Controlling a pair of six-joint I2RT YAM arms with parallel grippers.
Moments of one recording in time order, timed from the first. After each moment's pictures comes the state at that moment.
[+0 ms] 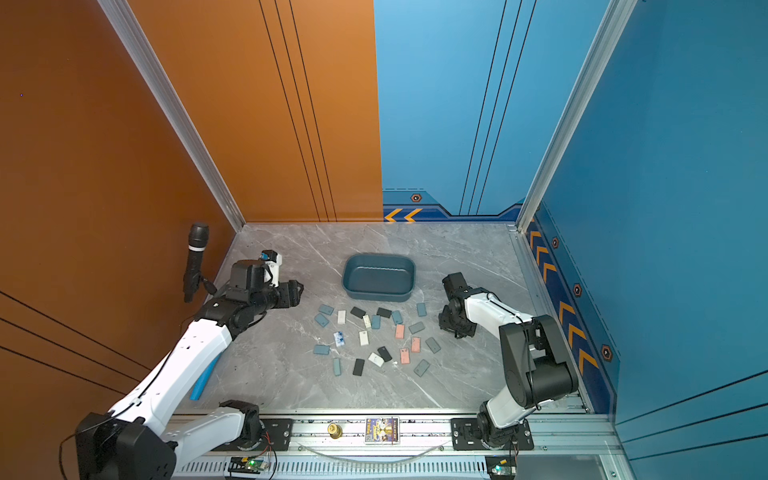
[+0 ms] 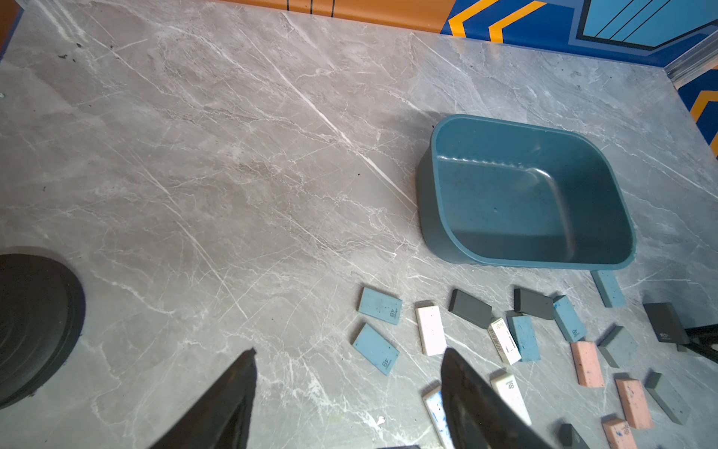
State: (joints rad) left arm -0.18 1.11 0.88 -0.50 0.05 -0.23; right arm 0.24 1.58 0.86 -0.65 0.06 0.60
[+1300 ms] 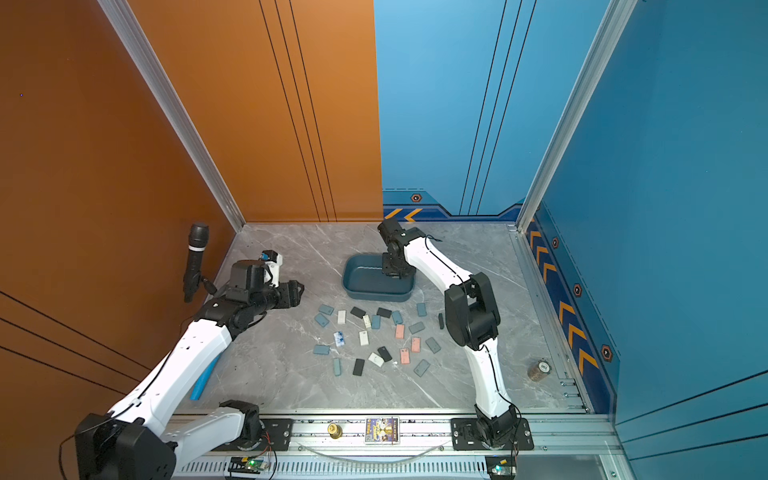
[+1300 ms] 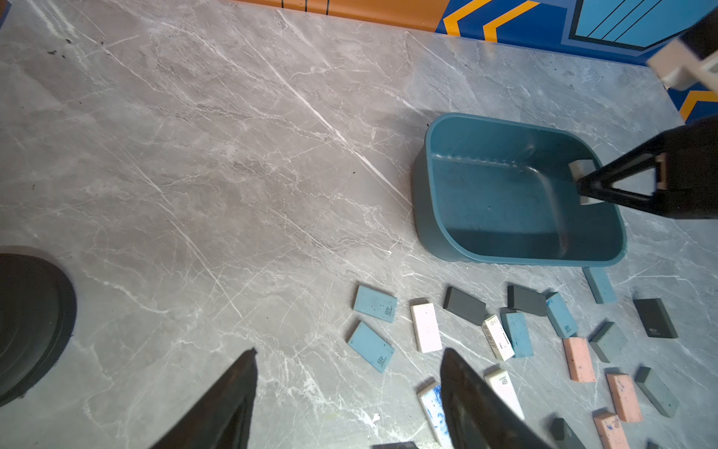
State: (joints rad) left arm -0.18 1.11 0.88 -0.51 0.06 -0.23; right arm 0.51 2.20 1.96 -0.98 0.07 0.49
